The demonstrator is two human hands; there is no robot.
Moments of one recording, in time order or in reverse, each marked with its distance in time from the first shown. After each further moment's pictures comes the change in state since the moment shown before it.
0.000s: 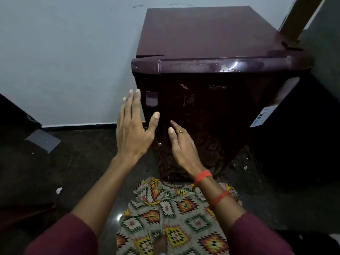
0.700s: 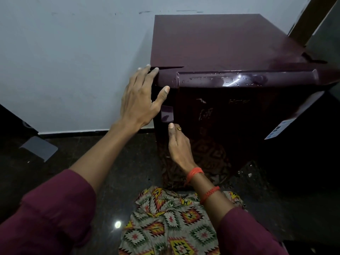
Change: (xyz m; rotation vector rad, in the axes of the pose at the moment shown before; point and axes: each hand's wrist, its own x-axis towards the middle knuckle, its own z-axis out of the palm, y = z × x) left_hand 0.130 -0.034 -0.013 0.048 -0.047 0.189; right_hand 0.077 -0.024 0.058 0.117 0.089 0.070
